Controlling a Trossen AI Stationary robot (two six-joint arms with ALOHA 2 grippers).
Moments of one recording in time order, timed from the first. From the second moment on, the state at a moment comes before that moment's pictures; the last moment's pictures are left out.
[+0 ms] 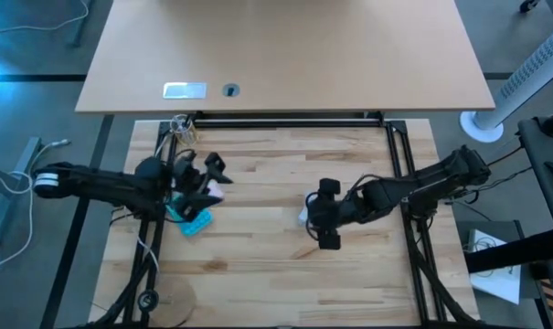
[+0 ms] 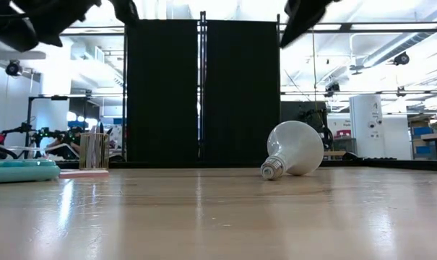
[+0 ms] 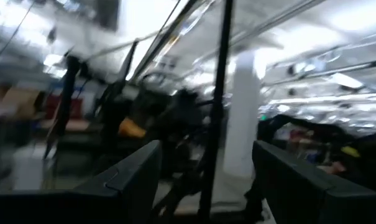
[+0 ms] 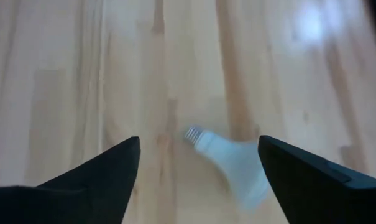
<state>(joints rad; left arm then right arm) 0.08 0.91 0.36 0.99 0.37 -0.31 0.36 1.49 1.33 -0.86 0.31 0.26</state>
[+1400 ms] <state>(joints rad) 0.02 1.37 1.19 -1.57 0.19 -0.62 0.40 1.46 1.10 -0.43 0.32 0.23</state>
